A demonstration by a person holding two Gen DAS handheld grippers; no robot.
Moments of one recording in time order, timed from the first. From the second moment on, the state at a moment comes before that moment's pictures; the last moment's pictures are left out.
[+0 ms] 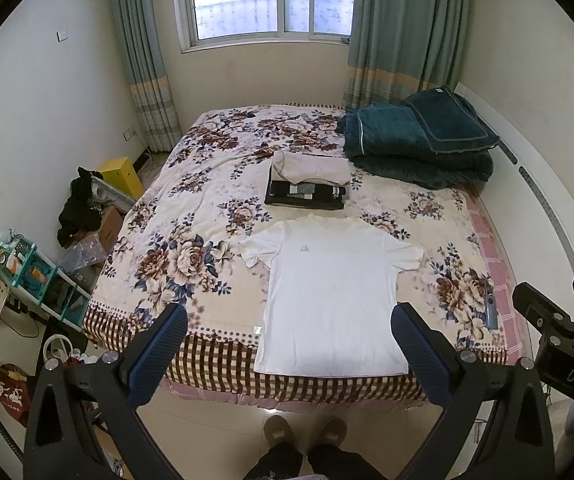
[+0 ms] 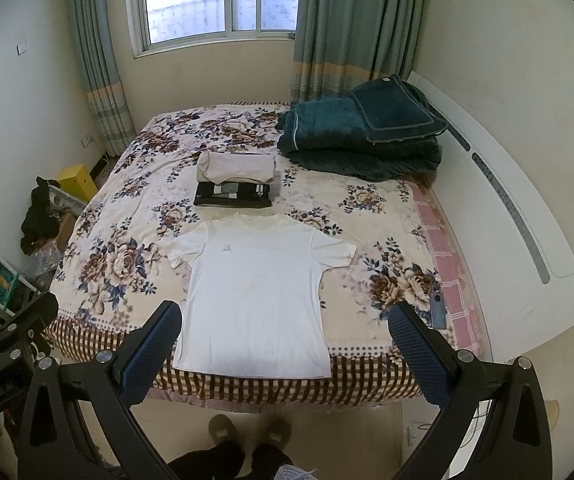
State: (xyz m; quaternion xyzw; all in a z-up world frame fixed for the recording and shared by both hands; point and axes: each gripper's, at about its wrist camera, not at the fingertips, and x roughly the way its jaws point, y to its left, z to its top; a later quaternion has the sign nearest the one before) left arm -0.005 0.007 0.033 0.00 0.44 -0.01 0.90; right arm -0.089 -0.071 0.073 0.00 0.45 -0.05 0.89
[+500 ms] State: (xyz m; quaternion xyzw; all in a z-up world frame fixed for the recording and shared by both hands) left arm 0.006 0.008 0.033 0.00 0.43 -0.02 0.90; right arm -0.091 -0.070 0.070 0.00 0.45 -0.05 0.89
